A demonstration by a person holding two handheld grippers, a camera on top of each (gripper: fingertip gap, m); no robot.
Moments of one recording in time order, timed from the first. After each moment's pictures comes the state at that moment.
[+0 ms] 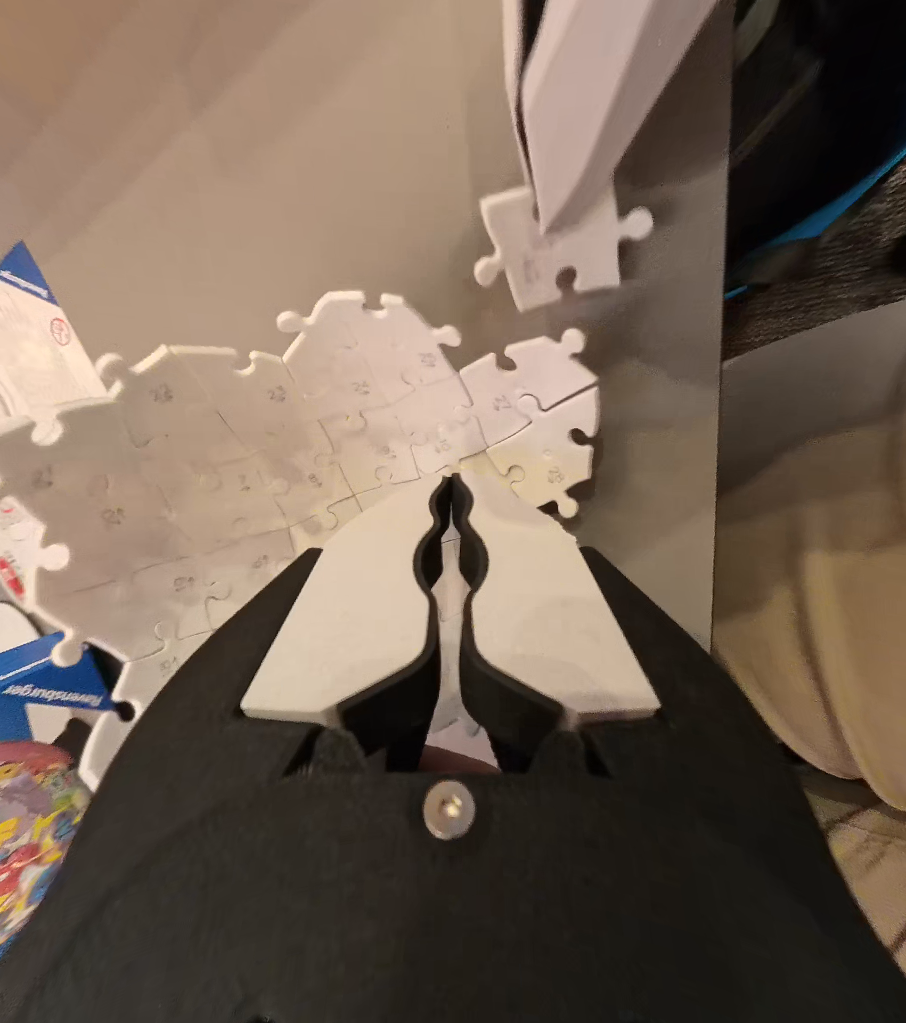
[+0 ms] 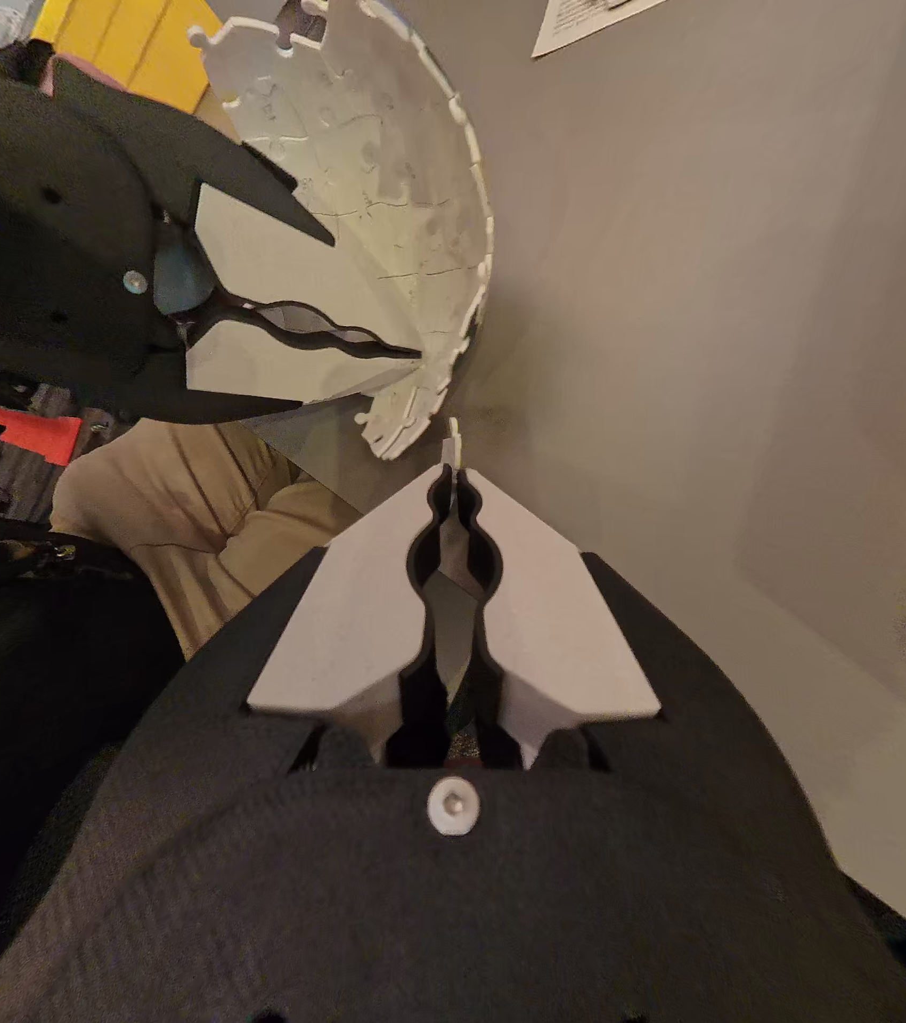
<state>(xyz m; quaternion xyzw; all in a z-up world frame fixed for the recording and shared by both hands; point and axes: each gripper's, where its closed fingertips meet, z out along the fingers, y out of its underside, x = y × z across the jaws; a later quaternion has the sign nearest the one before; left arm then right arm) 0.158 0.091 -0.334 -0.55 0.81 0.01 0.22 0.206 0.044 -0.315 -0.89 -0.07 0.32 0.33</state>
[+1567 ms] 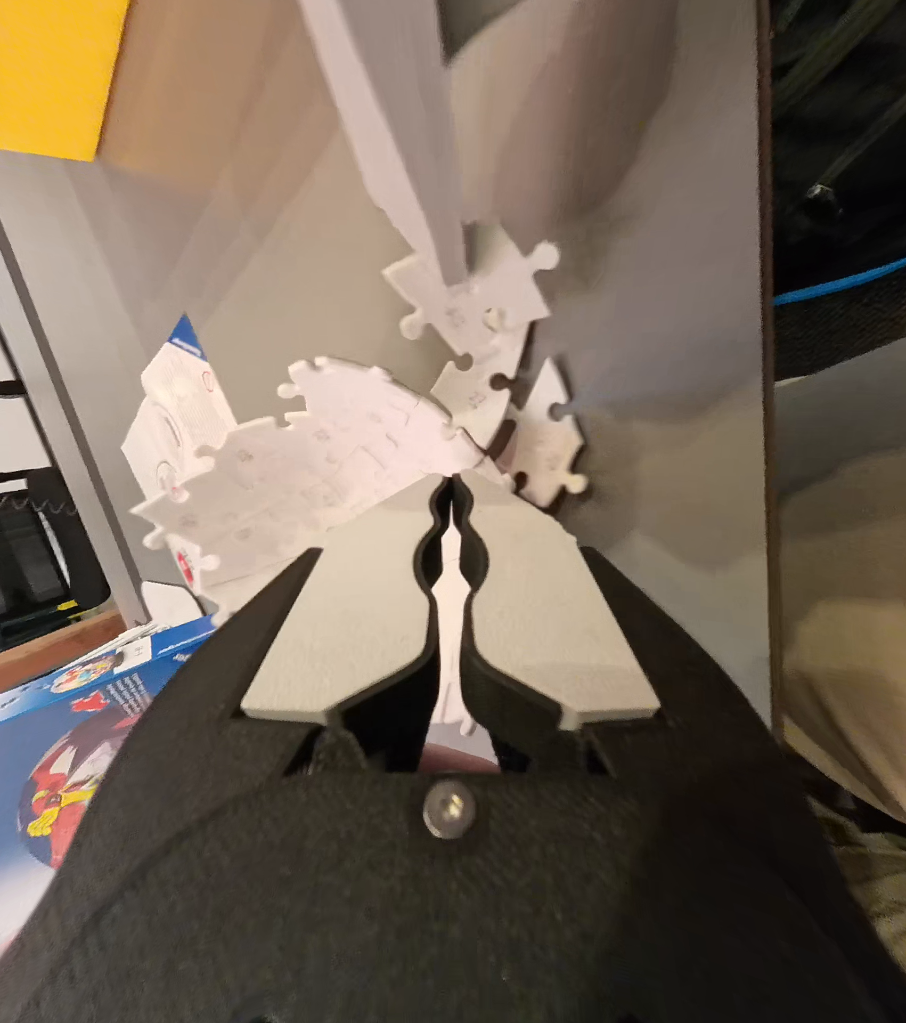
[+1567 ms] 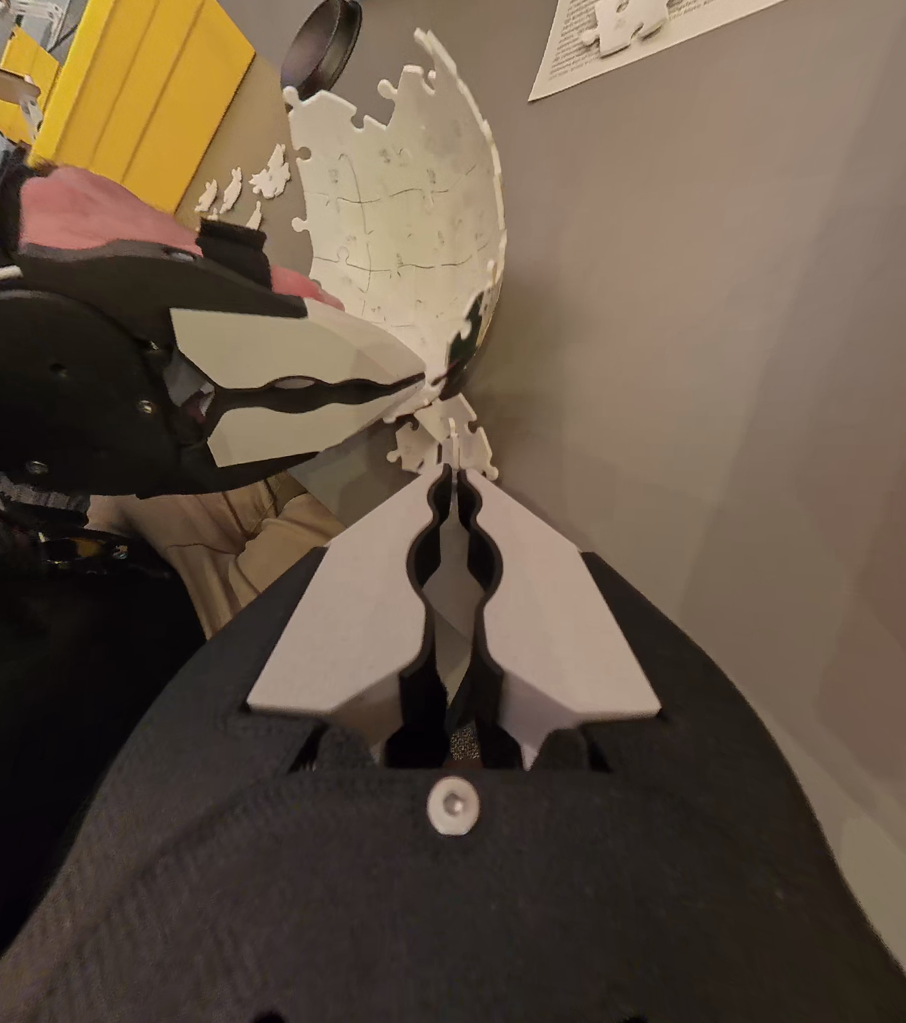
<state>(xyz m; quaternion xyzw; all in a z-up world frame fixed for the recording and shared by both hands) 0.172 0.097 -0.325 -0.48 0.81 0.10 0.32 0.214 0.061 -0.305 -0.88 -0.08 0.35 0.31</state>
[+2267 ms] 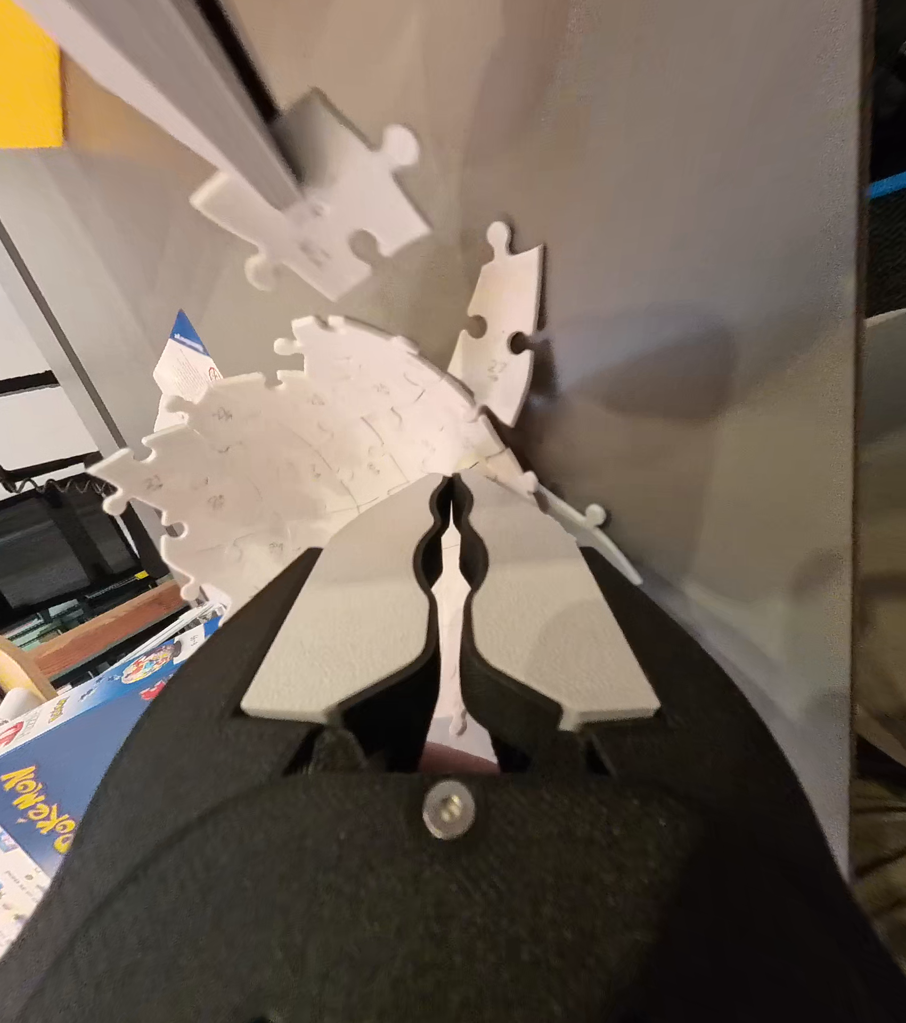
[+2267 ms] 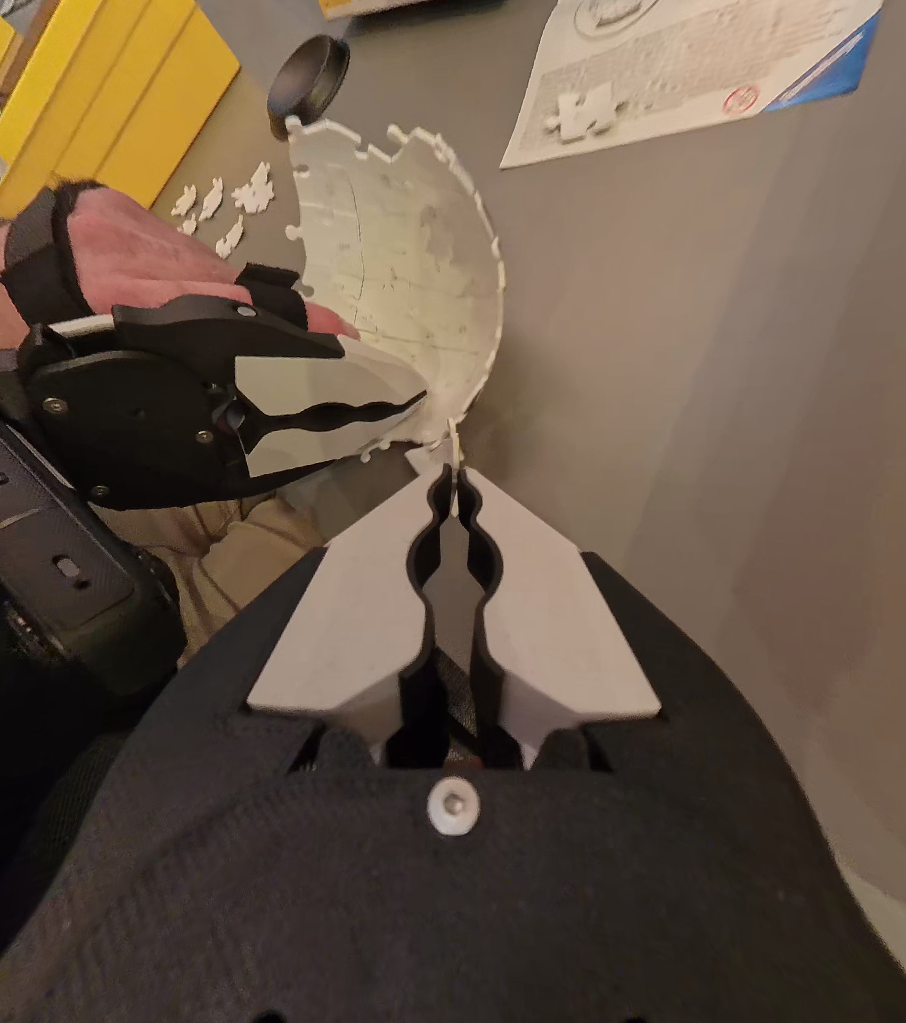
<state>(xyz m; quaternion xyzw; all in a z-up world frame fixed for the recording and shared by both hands) 0.174 0.112 -0.332 -0.46 0.82 0.17 0.29 0.235 0.072 -0.289 -0.88 -0.10 0.31 0.34</state>
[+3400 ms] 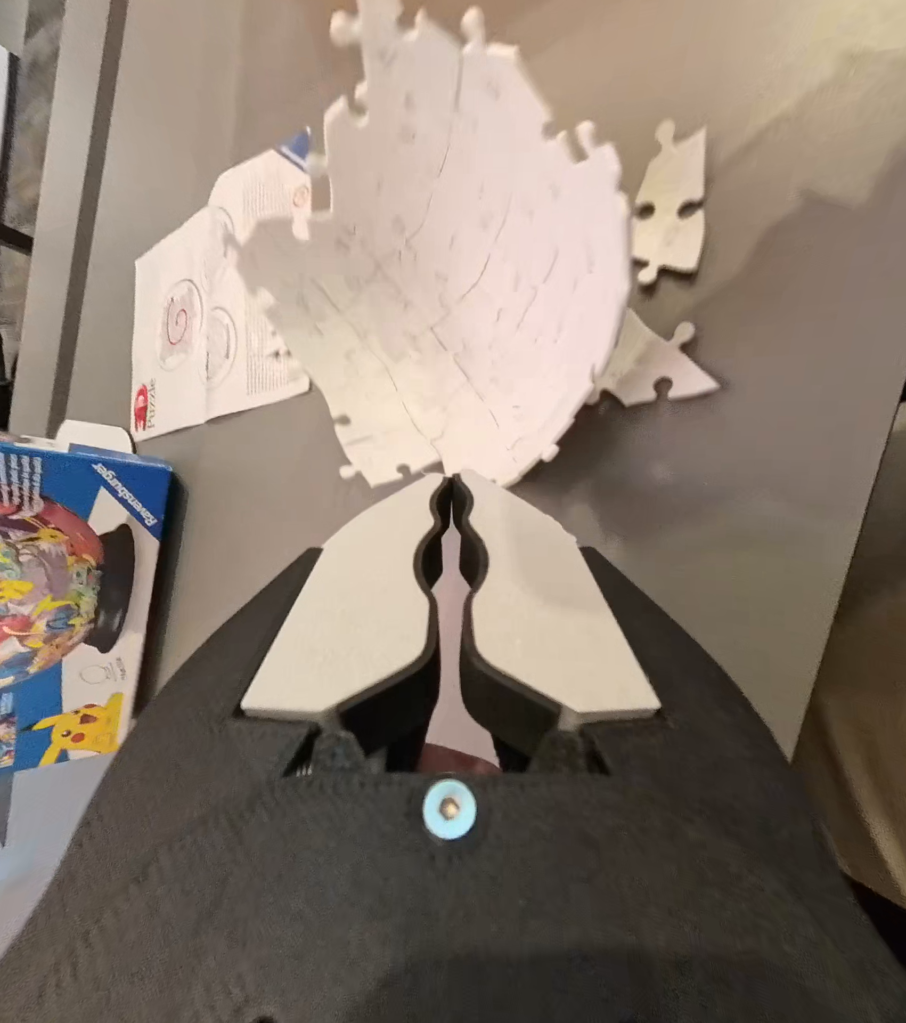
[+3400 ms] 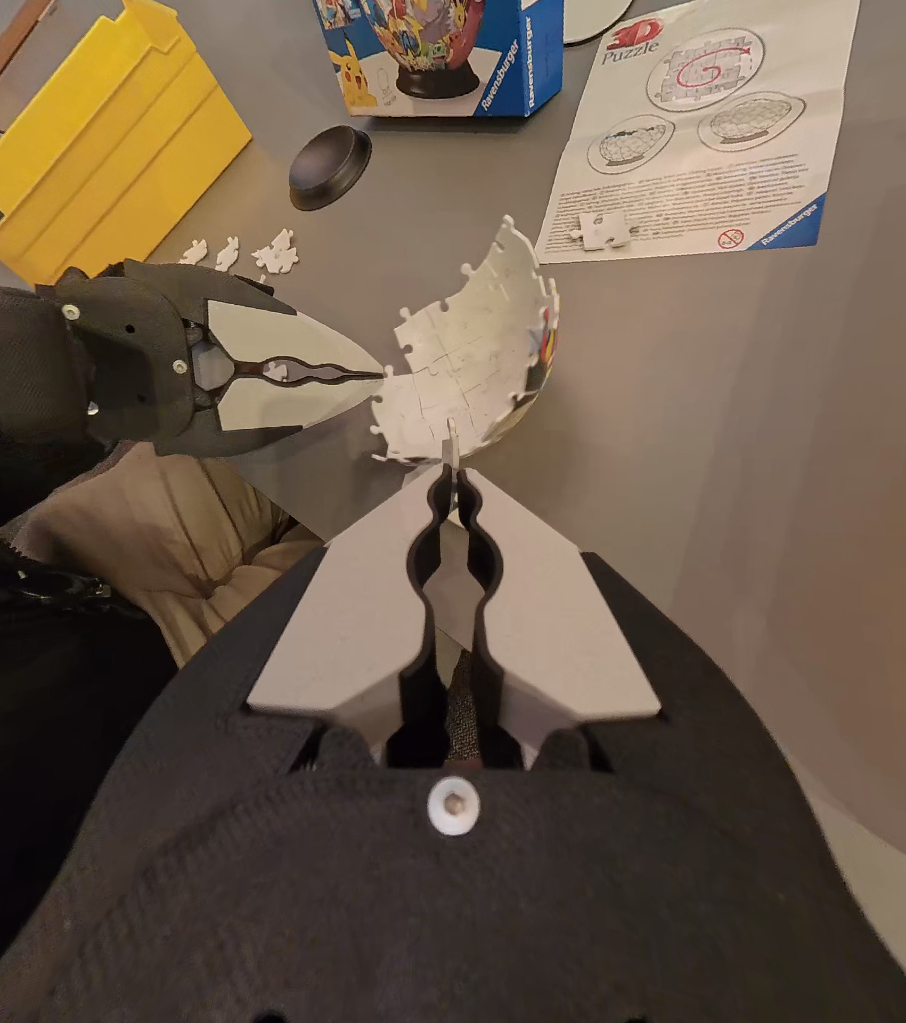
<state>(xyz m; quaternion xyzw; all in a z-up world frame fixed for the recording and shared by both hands) 0.109 0.131 -0.310 -0.61 0.68 -0.01 0.40 0.209 0.072 -0.247 -0.88 -0.10 0.26 0.38</state>
